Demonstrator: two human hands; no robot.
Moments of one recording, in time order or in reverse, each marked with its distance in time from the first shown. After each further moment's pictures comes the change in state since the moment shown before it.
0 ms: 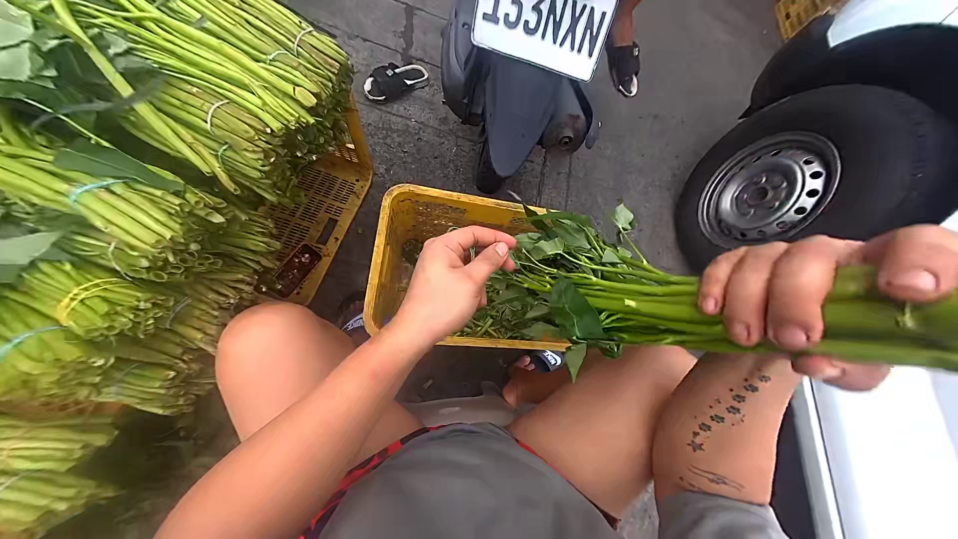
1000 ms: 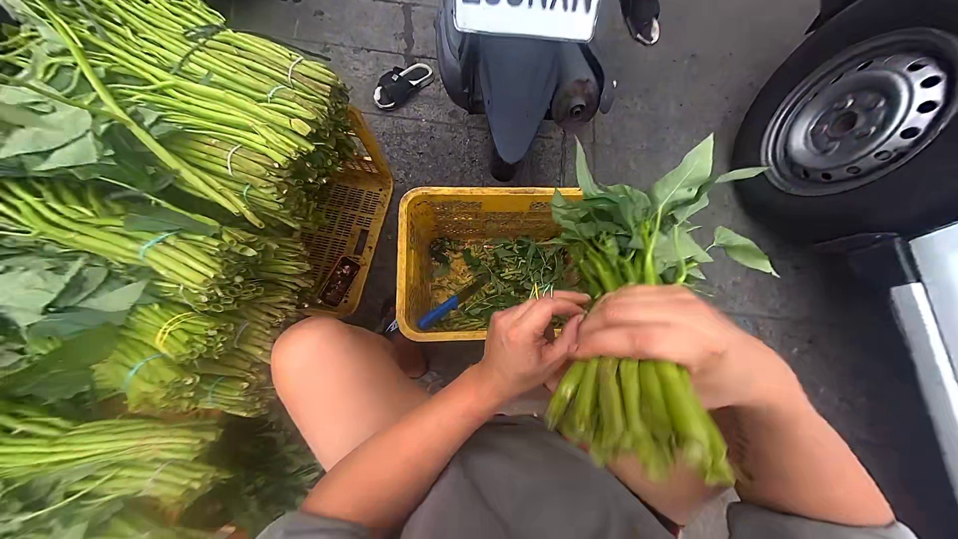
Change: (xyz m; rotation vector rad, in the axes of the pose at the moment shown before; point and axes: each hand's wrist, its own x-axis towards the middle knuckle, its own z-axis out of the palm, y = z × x) left_hand -0.022 -0.069 0.070 0.300 0.033 0.642; right_hand -0.010 0.023 0.063 -0.601 -0.314 0.269
